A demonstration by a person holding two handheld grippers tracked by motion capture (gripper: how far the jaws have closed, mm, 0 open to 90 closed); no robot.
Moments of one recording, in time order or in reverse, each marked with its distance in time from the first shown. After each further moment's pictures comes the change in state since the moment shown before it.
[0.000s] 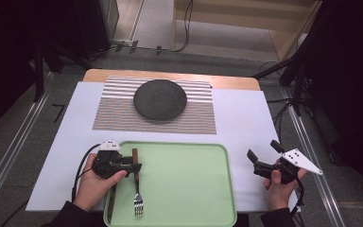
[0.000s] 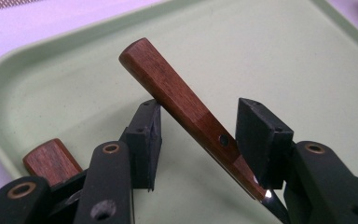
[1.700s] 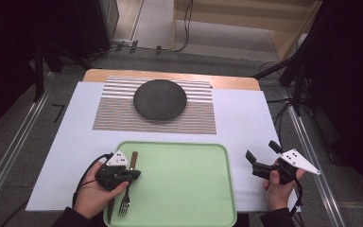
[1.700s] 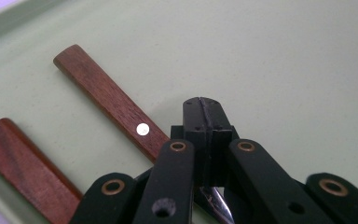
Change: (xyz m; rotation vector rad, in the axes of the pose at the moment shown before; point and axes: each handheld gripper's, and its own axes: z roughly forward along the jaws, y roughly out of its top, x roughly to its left) left arm -0.024 -0.016 0.004 0.088 0.041 0.187; right arm 0.002 -0.003 0.002 0.014 0.009 -0.010
